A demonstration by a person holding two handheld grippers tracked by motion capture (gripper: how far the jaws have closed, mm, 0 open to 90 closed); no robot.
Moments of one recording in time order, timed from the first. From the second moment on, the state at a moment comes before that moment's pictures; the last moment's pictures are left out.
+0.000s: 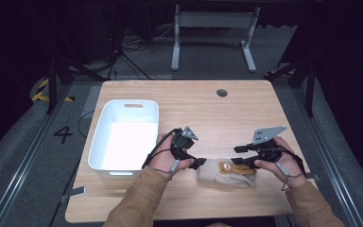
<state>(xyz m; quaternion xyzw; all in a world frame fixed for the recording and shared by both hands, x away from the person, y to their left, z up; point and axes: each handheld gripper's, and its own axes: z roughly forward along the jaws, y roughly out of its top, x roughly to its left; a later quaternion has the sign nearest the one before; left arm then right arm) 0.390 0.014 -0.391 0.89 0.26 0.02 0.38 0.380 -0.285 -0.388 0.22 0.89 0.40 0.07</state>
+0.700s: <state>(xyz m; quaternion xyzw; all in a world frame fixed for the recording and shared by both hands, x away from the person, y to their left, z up) 0.391 0.007 -0.387 0.88 0.25 0.03 0.39 0.387 -0.344 -0.384 0.35 0.83 0.40 0.14</state>
